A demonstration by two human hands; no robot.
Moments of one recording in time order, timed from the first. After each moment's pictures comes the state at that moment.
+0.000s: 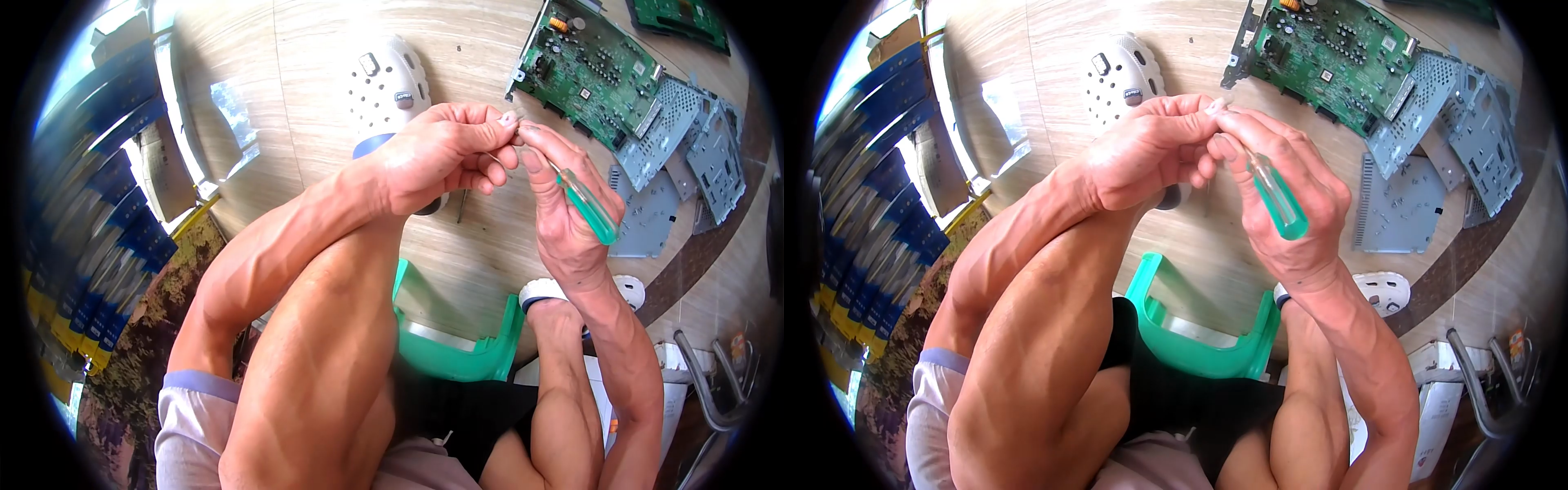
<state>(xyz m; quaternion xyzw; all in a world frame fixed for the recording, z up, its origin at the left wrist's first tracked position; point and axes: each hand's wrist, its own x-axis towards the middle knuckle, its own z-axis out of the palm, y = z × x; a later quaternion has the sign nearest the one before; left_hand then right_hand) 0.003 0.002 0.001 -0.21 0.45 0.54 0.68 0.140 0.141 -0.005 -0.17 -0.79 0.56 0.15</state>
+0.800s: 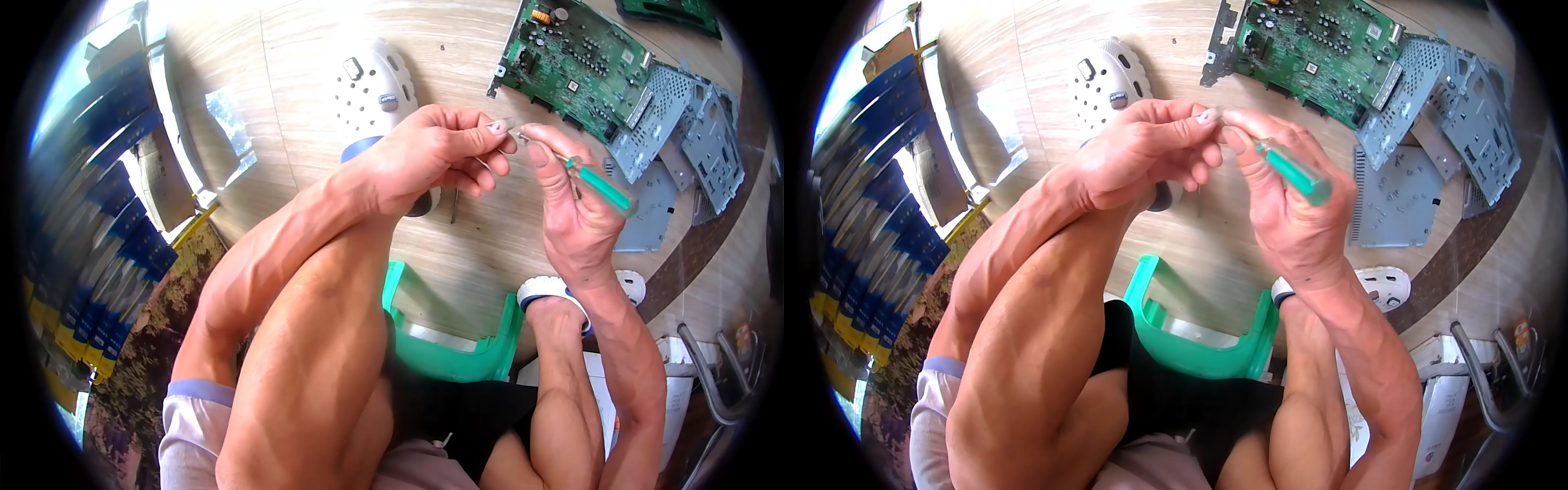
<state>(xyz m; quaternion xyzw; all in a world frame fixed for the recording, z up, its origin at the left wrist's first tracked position) 0.005 0.008 0.001 -0.17 0.52 0.48 0.69 0.152 0.152 -0.007 -0.22 -0.77 0.58 0.13</state>
